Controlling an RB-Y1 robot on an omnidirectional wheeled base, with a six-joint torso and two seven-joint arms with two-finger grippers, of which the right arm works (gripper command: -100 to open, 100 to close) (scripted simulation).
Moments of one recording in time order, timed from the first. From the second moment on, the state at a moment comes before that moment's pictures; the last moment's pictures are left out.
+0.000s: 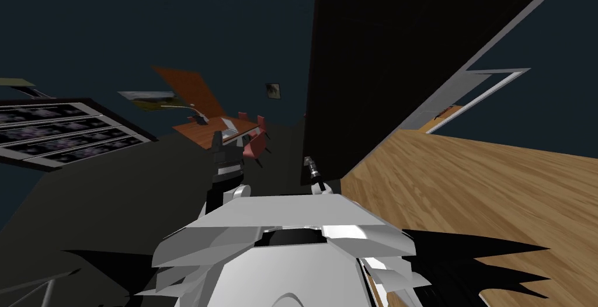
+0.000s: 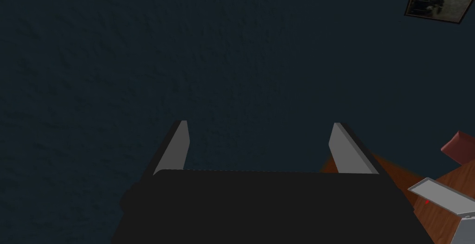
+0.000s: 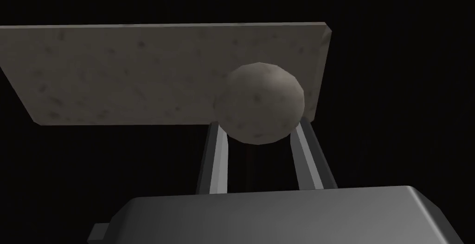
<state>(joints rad) -0.19 -0.02 0.21 -0.58 -0.18 -0.82 0.11</state>
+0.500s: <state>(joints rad) -0.18 -0.04 0.20 -0.59 -0.18 -0.81 0.11</state>
